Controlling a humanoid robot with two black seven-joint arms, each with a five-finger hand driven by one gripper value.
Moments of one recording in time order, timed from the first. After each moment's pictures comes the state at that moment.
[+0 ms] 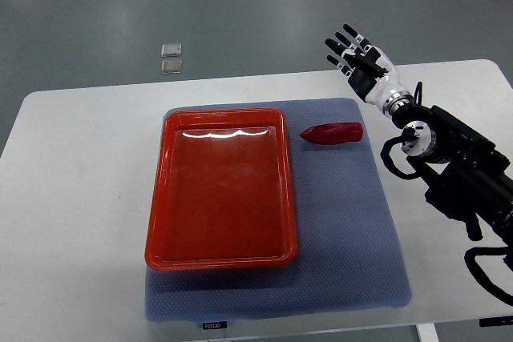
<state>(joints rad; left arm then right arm) -0.04 0.00 -0.04 -0.11 0.12 -0.15 0.03 0.80 -0.07 0.90 0.53 -0.20 0.20 0.24</state>
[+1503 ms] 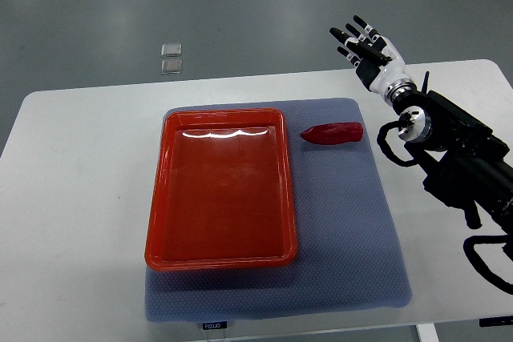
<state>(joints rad) -0.04 0.00 -0.04 -0.11 0.12 -0.15 0.03 0.85 -0.08 0.88 0.54 -0.20 0.05 0.23</state>
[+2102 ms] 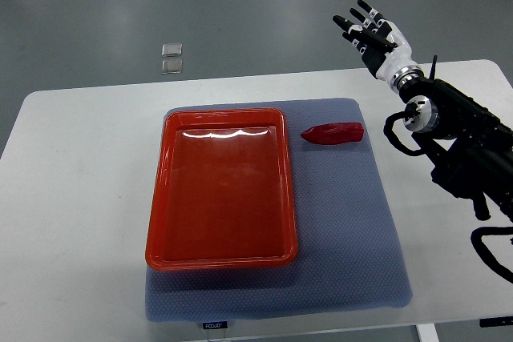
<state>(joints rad) -0.04 0.00 -0.04 -0.11 0.12 -0.15 0.03 0.88 -0.11 0.87 0.55 -0.24 0.04 0.24</state>
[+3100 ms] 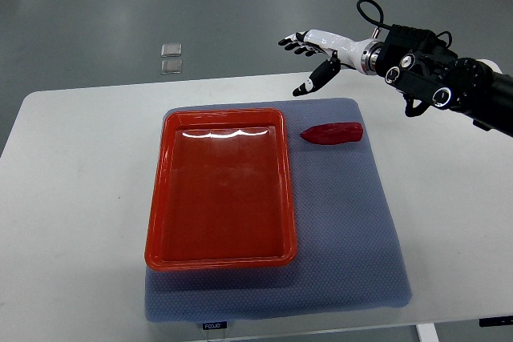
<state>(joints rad) -0.04 0.00 -0.04 -0.11 0.12 -0.15 0.03 1.29 -0.21 -0.18 0.56 -0.70 0.15 0.23</state>
